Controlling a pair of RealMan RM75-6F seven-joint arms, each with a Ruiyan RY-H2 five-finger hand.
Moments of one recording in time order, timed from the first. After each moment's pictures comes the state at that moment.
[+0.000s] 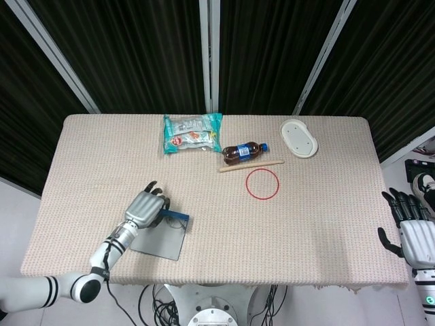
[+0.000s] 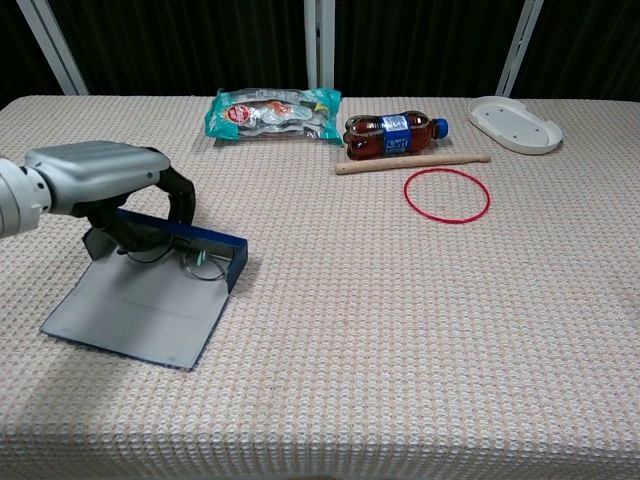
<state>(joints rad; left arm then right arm) -0.75 -1.49 -0.04 -1.58 1.07 0.95 0.45 0.08 -1.10 0.05 -1.50 -1.52 1.47 0.14</state>
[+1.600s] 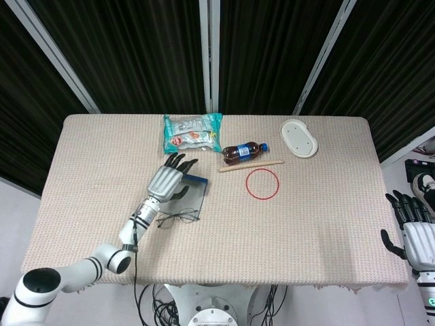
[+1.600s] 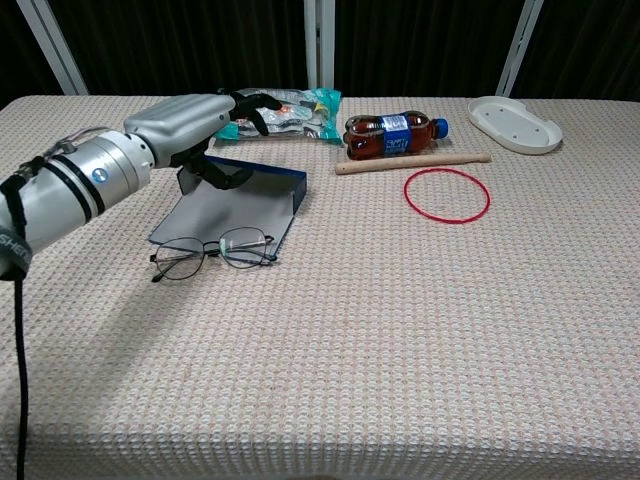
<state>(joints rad) -0.82 -1.85 -0.19 -0.97 1.37 0.99 -0.01 0.07 -1.10 0.05 -1.49 -1.51 1.47 0.15</state>
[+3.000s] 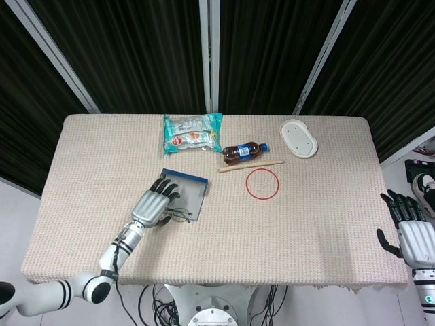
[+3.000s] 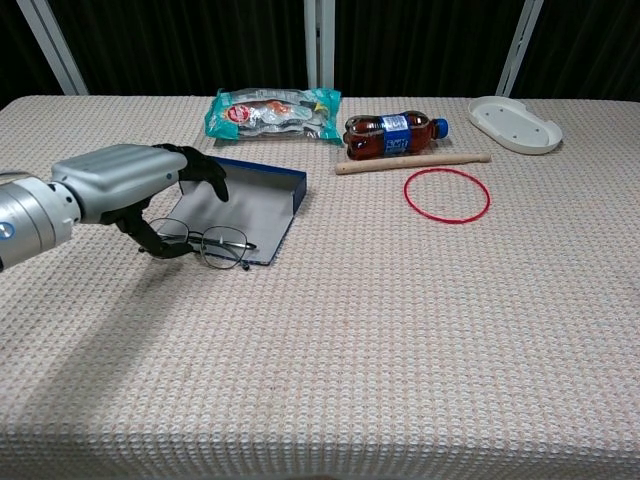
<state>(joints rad) -0.67 -1.63 -0.11 -1.42 1.23 0.96 0.37 0.08 -1.11 0.04 -1.47 -1.52 1.45 0.16</state>
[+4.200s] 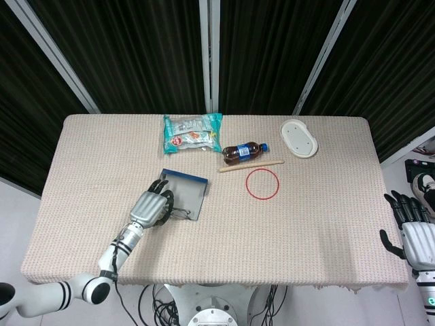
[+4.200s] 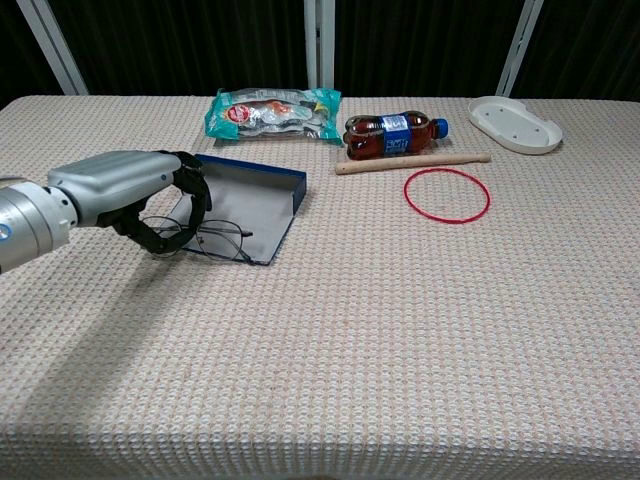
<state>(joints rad) -0.65 -1.63 -0.10 -1.42 1.22 0.99 0.30 0.07 -1.11 0.04 -1.47 -1.52 1.46 0.17</state>
